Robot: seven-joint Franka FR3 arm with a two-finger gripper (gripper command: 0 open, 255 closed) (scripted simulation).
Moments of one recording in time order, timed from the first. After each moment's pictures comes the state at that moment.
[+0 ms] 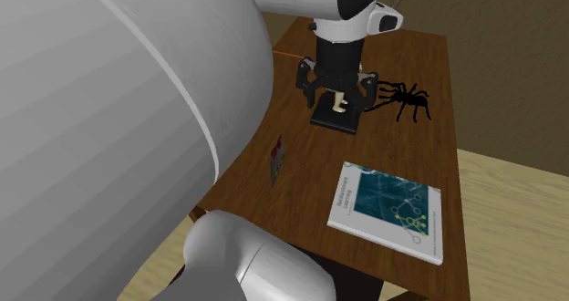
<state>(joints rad) 0.02 -0.77 0.07 -2.39 -0.02 1.60 0.05</state>
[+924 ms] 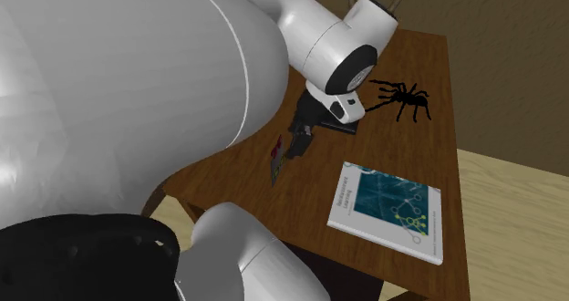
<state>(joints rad) -0.20 -0.65 0.22 -2.61 0.45 1.67 1.01</state>
